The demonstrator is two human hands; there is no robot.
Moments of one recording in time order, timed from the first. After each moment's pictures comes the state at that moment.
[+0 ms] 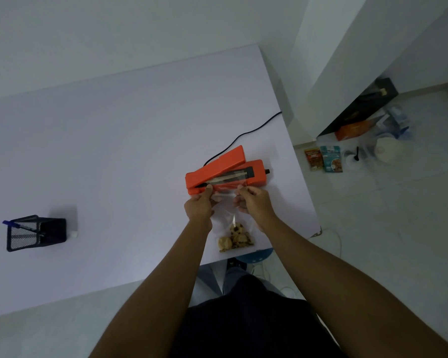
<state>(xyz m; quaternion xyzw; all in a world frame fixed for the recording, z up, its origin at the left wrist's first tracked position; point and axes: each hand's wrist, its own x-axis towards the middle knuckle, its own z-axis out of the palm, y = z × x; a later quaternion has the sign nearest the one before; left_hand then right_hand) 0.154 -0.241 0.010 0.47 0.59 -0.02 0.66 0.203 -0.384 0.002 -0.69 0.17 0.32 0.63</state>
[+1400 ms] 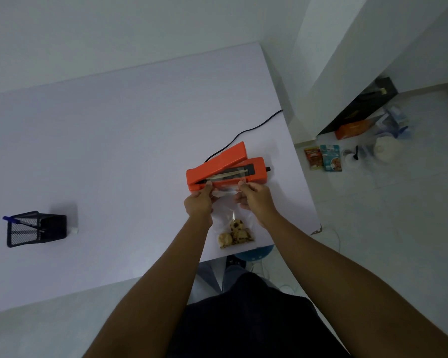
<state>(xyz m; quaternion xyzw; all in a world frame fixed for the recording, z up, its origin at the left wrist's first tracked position) 0.154 -0.240 0.015 0.46 0.59 -0.02 0.66 0.206 -0.385 0.003 -0.71 0.15 0.32 0.61</state>
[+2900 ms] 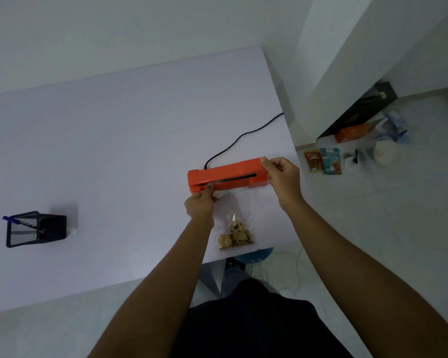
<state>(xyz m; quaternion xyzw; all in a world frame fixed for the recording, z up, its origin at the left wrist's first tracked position) 0.155 -0.242 0.017 0.46 0.60 0.02 0.65 0.260 -0.412 0.042 -0.78 0.12 0.17 0.59</state>
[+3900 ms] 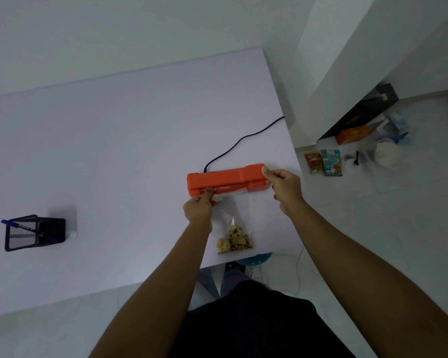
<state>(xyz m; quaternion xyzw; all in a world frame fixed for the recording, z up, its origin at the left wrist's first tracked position) 0.154 -0.239 0.009 0.46 0.59 0.03 0.66 0.266 -0.422 0.023 -0.75 0.19 0.24 0.59</state>
